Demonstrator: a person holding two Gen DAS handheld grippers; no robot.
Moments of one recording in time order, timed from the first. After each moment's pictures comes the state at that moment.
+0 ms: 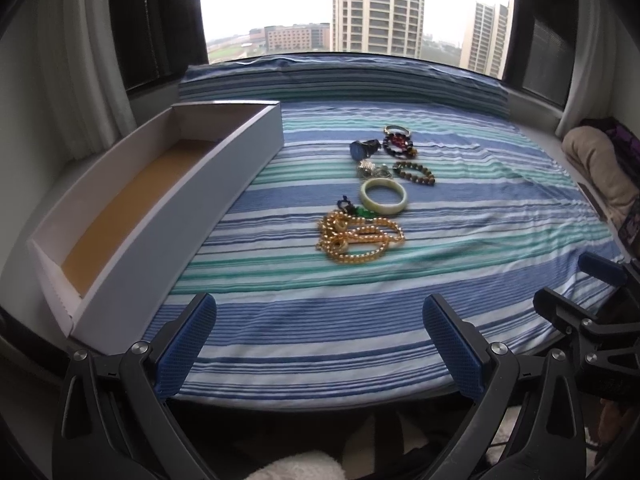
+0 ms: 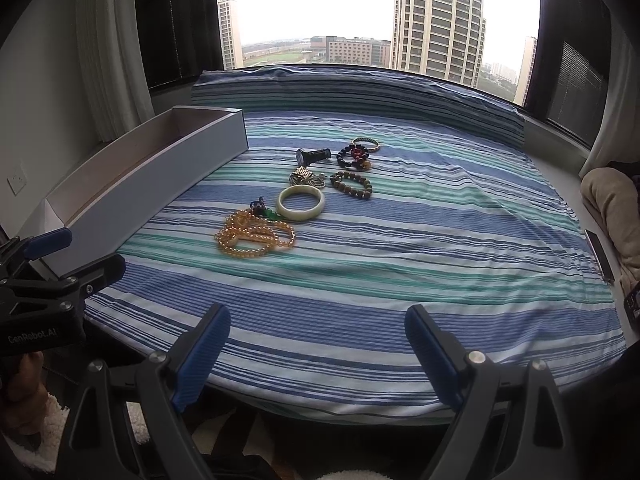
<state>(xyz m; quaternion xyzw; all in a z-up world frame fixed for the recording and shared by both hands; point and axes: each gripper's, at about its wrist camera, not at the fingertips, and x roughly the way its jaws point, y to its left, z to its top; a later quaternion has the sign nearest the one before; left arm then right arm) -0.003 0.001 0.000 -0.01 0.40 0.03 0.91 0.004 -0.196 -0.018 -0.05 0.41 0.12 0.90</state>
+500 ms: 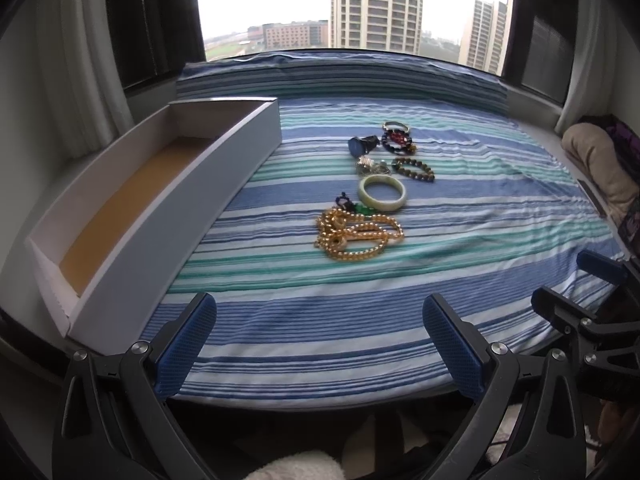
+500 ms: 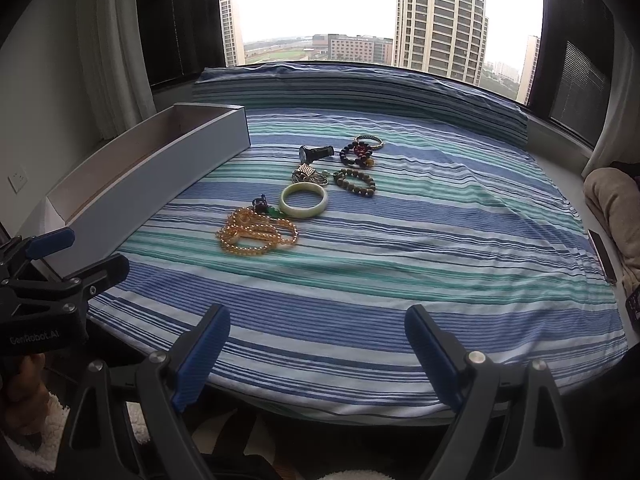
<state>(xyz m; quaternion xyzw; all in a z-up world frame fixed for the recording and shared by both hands) -0.001 -0.001 -0.003 -0.01 0.41 0.02 0.91 0.006 -0.195 -0.020 -0.05 0.41 0.13 0.90</state>
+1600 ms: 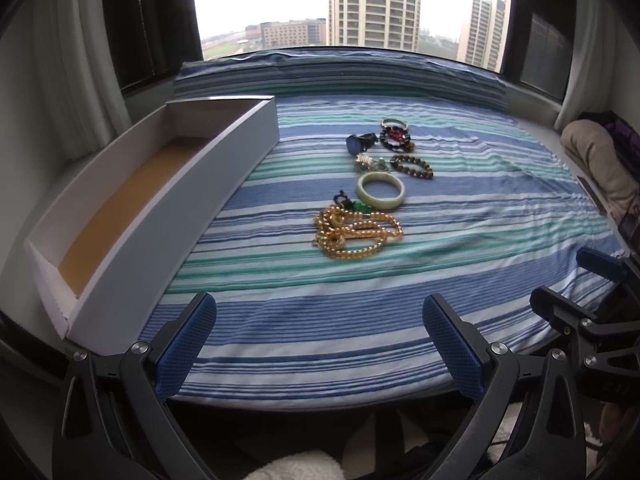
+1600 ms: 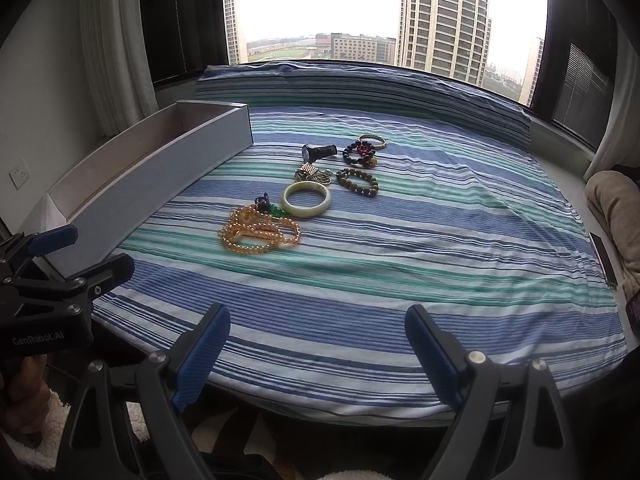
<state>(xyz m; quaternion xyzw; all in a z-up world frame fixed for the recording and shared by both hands) 0.002 -0.002 -0.004 0.00 0.41 0.02 0.91 0.005 -0.192 -0.020 -0.06 0.41 0.13 0.90</state>
